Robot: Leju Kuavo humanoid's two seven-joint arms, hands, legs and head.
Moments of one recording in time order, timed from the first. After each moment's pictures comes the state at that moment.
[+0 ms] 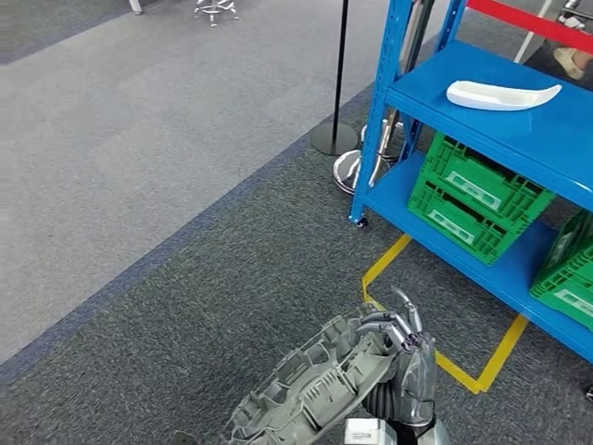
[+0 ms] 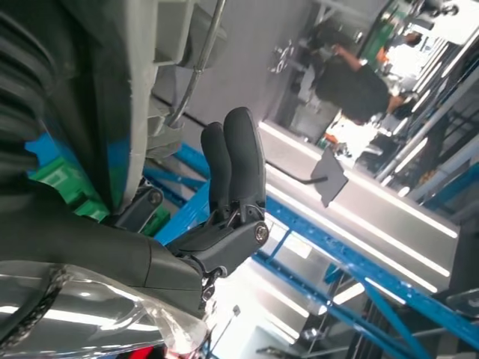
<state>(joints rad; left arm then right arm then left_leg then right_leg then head) -0.03 -0.15 0.13 -0.19 -0.11 0.21 -0.37 0.25 0.04 0.46 -1.72 0.70 -0.67 -0.46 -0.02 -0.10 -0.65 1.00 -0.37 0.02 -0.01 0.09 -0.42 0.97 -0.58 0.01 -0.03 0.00</state>
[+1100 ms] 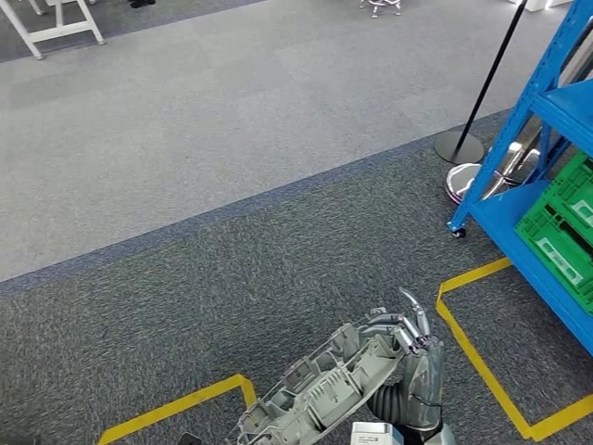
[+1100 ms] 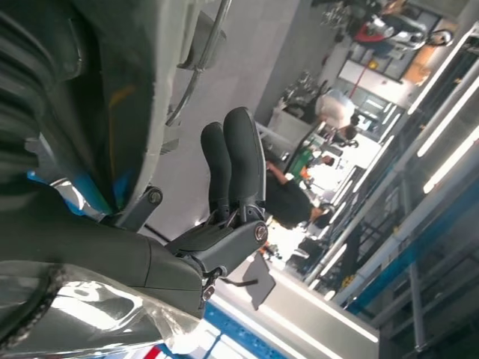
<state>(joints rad) -0.03 -0.15 0.10 -0.19 -0.16 0.21 -0.40 0.27 0.03 0.44 -1.75 0.71 -0.67 -0.45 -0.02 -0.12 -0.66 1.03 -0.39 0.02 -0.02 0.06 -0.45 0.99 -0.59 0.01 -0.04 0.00</state>
